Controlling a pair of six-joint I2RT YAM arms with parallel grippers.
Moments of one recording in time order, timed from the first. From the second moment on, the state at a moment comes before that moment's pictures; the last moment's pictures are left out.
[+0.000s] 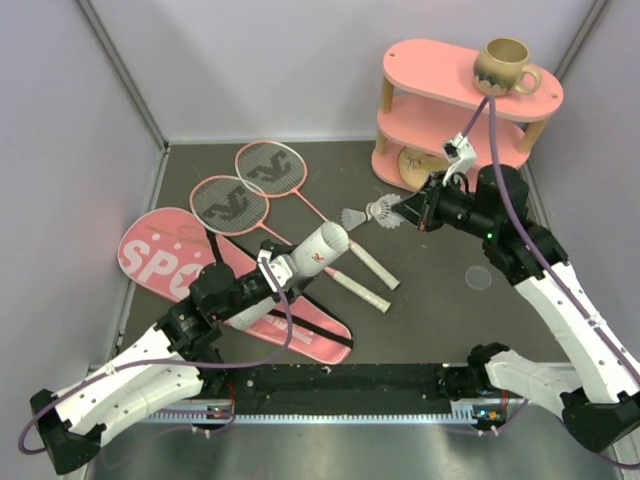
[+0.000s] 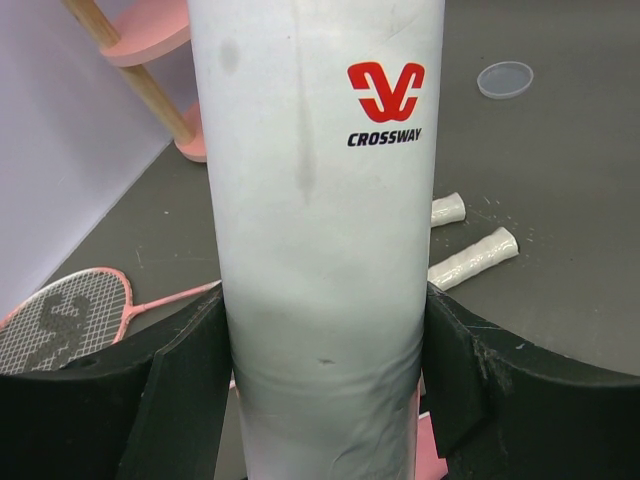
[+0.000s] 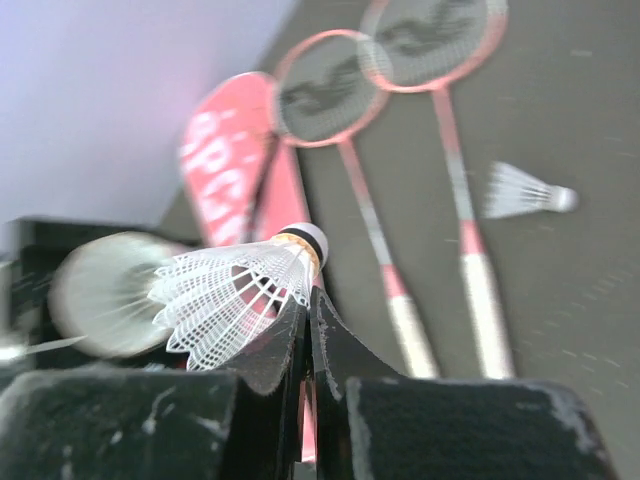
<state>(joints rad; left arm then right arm) -0.85 0.60 0.55 -0.01 0.14 0.31 0.46 1.00 1.16 -0.47 -0.27 0.43</state>
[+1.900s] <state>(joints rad) -0.85 0.61 0.55 0.00 0.17 0.32 0.73 1.19 1.34 -0.53 -0.41 0.42</state>
